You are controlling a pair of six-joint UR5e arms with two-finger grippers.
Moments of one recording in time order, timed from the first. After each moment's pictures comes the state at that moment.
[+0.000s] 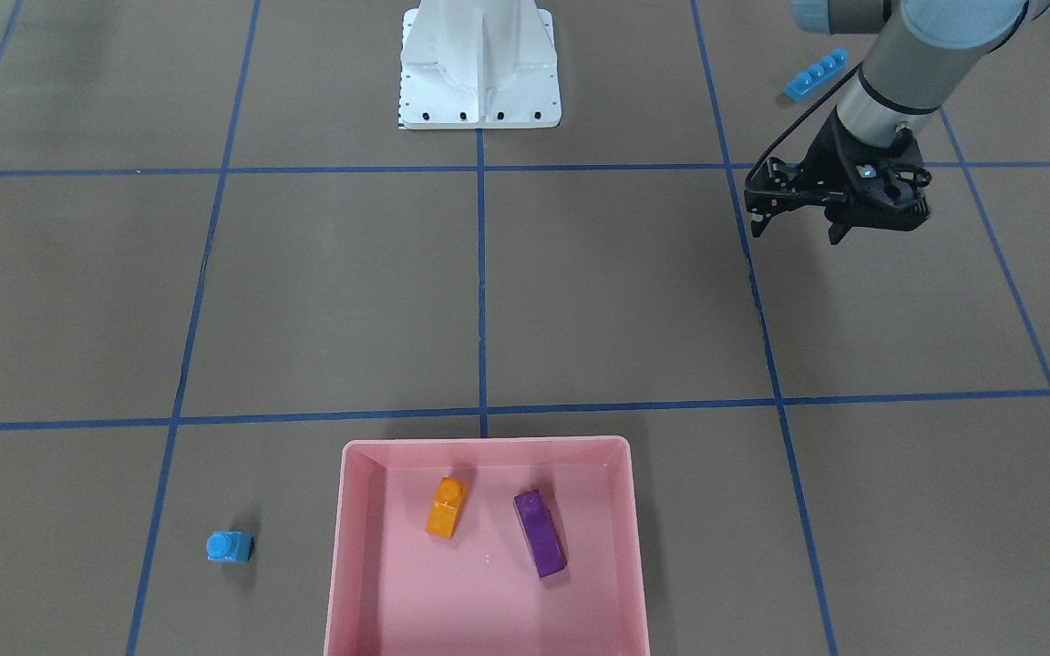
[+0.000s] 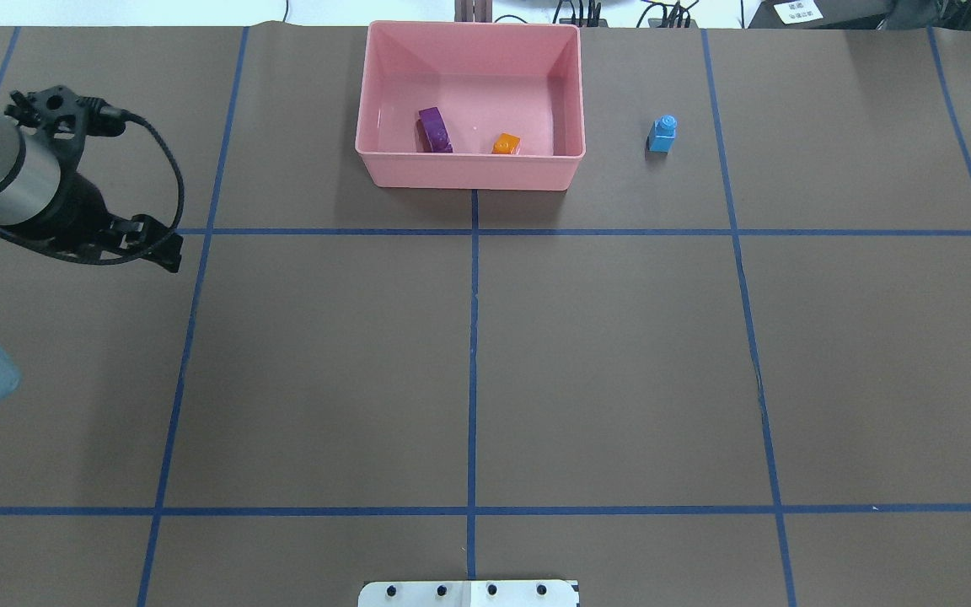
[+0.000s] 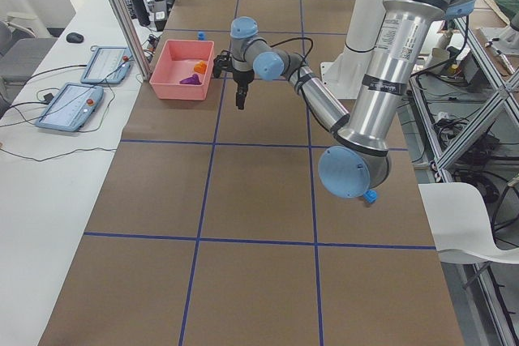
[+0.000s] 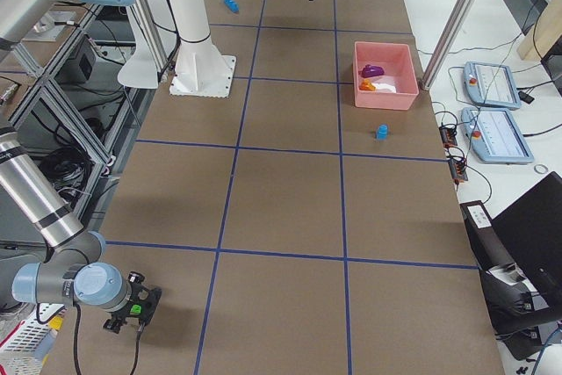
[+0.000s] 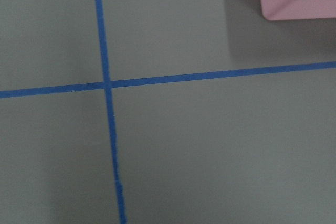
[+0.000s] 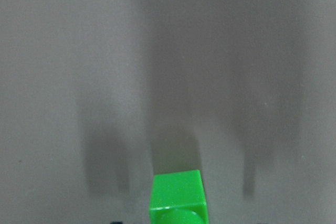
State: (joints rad) left arm -0.88 -1.78 -2.07 -1.51 -2.10 -0.78; right arm 1.44 -2.33 1.31 -0.63 2.39 0.23
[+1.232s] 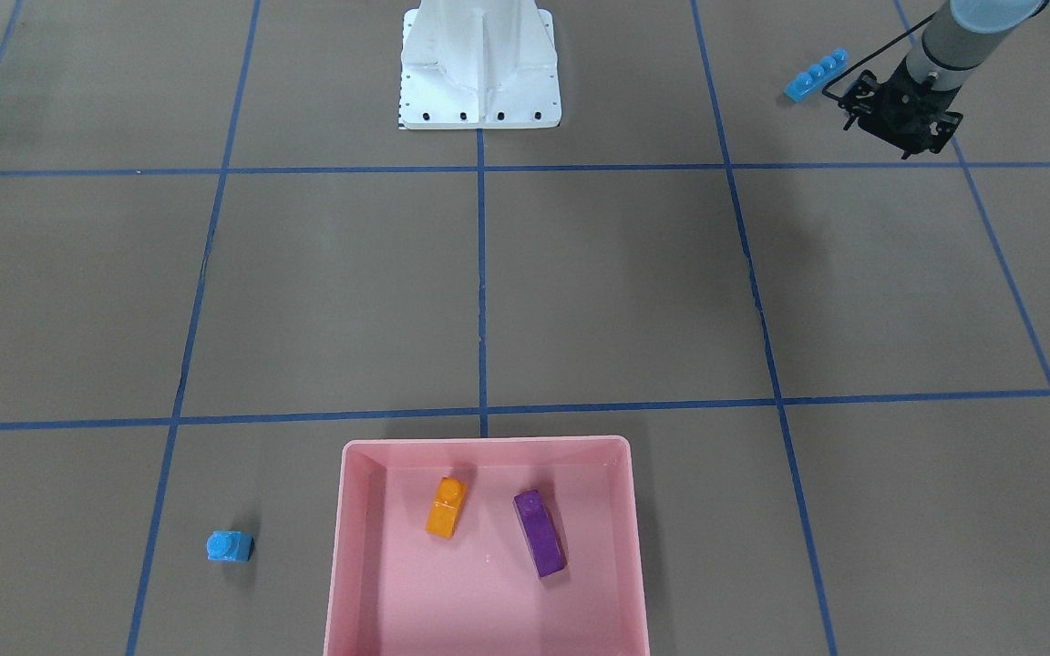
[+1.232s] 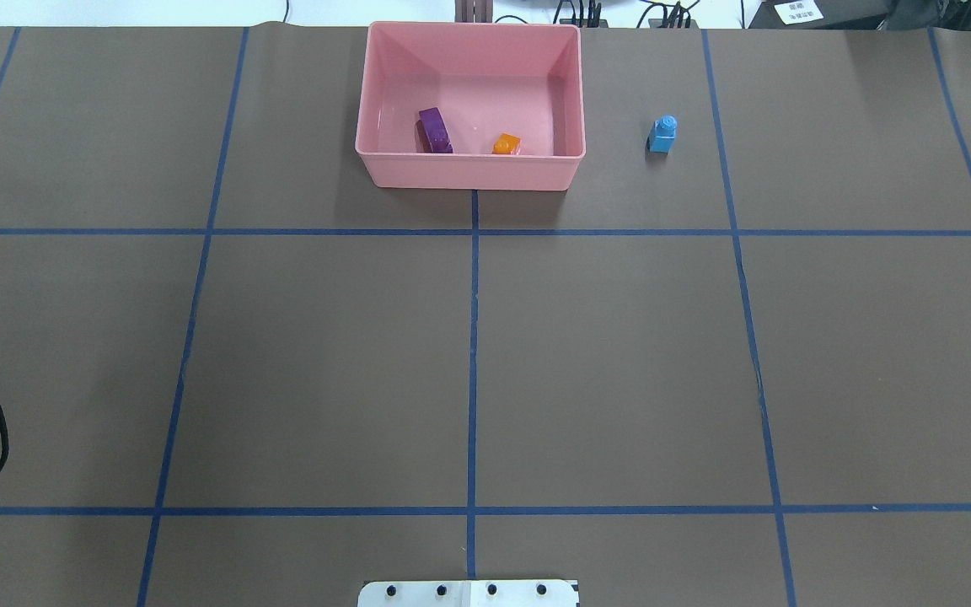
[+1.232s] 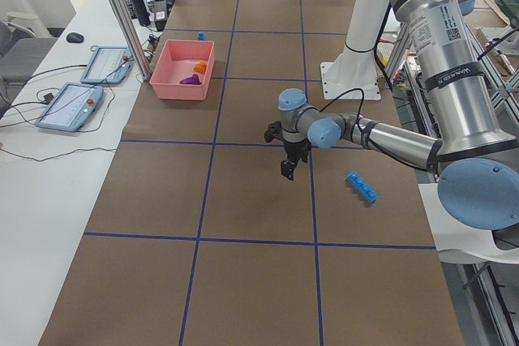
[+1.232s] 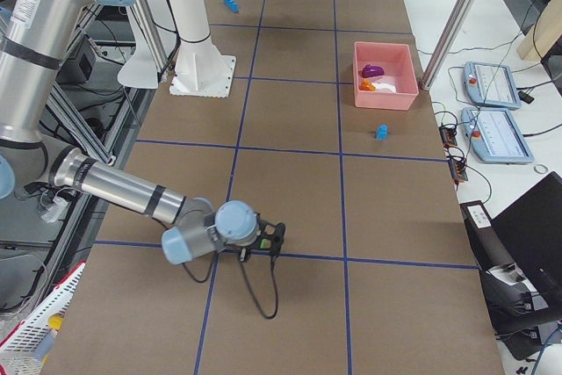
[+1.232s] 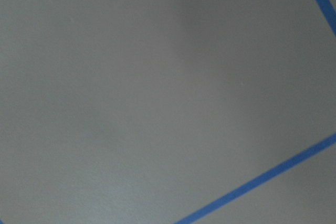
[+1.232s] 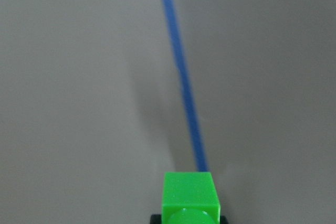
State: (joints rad) left arm -0.60 -1.14 -2.14 -1.88 -2.09 -0.33; right arm 1.35 -1.90 1.60 -0.87 2.52 0.66
